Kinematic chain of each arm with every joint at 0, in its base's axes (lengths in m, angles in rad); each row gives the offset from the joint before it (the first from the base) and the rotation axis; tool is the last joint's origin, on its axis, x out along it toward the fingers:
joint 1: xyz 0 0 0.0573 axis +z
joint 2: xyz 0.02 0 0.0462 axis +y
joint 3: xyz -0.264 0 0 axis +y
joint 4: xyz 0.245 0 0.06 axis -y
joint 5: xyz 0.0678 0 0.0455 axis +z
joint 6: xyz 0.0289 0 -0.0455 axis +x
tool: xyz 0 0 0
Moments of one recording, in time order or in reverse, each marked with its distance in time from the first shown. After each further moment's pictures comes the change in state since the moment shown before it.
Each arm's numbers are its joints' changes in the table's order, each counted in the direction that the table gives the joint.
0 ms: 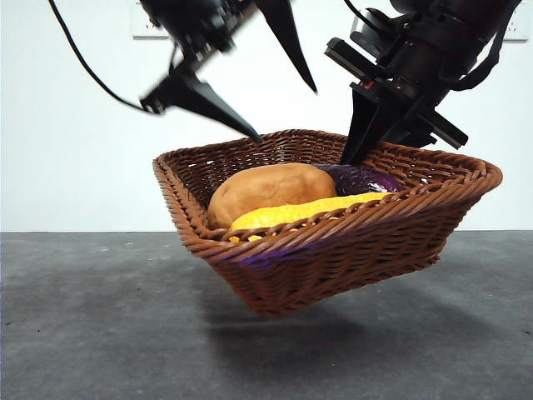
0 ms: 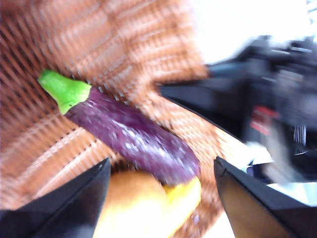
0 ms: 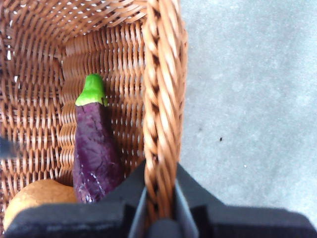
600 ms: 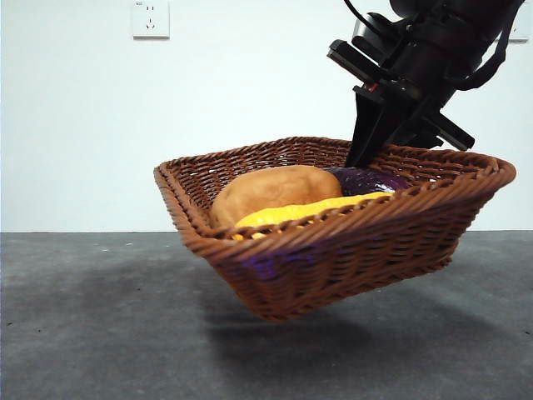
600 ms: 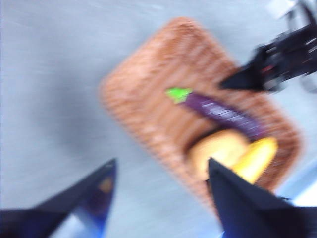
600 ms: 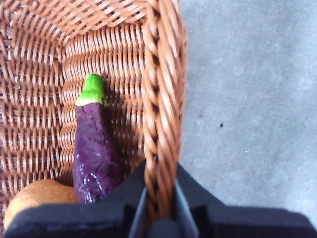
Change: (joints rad) left arm 0.095 -0.568 0.000 -0.428 0.372 0.388; right arm 0.000 0.000 0.000 -0.039 0.003 0.013
